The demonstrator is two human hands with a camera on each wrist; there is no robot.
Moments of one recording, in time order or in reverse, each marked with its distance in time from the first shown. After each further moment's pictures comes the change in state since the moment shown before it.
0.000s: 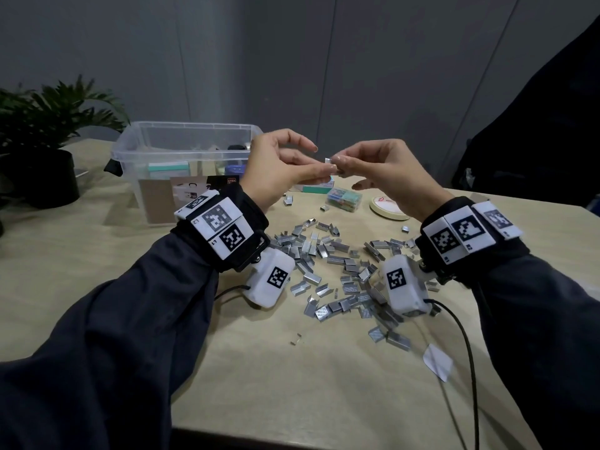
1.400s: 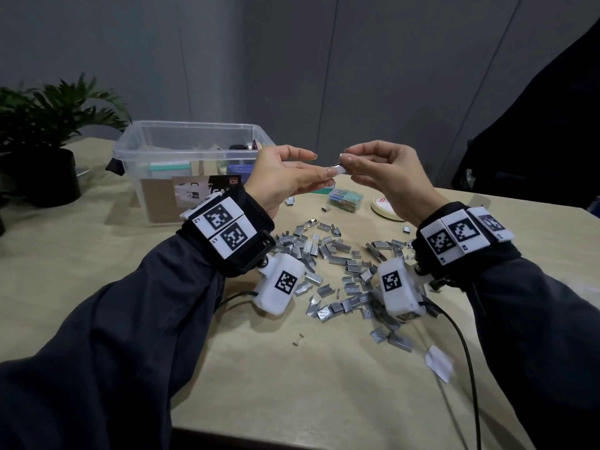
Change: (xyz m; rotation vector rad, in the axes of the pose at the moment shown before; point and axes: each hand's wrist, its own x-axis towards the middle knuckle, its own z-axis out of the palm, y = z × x) left_hand -0.003 0.002 0.005 -0.206 0.054 -0.239; right_hand 0.002 0.009 0.005 0.280 0.172 0.048
